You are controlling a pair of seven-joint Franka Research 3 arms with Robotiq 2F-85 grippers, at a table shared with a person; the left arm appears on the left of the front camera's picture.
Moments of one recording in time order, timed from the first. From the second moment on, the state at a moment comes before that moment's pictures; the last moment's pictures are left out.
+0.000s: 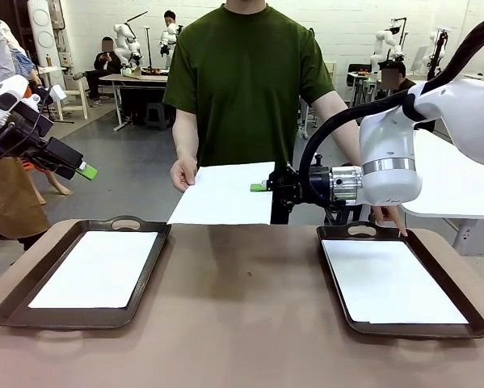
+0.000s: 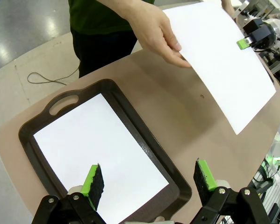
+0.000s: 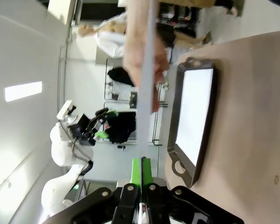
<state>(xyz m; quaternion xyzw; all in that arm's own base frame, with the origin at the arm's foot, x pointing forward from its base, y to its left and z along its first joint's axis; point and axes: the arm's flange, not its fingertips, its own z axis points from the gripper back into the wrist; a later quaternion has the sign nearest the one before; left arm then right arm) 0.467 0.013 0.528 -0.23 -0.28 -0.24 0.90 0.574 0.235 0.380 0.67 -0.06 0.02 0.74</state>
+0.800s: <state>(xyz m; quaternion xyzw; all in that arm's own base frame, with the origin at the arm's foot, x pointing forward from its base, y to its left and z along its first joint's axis) 0.467 0.013 0.528 -0.23 -0.28 -0.24 0.90 0.574 0.232 0.374 0.66 -0.06 0.01 0.75</state>
